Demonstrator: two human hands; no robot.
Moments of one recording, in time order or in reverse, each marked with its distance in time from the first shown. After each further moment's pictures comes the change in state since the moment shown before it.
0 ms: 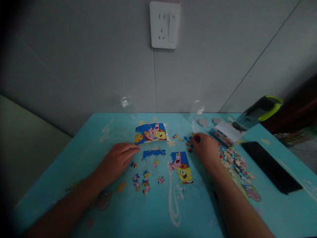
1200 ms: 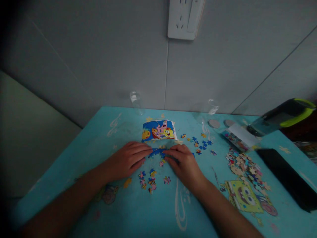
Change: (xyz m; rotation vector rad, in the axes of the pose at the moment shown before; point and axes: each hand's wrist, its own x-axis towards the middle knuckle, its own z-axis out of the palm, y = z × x) left_hand 0.001 0.004 -0.008 -0.146 -0.174 0.138; right_hand -0.061 -0.096 0.002 0.596 -0.199 -0.532
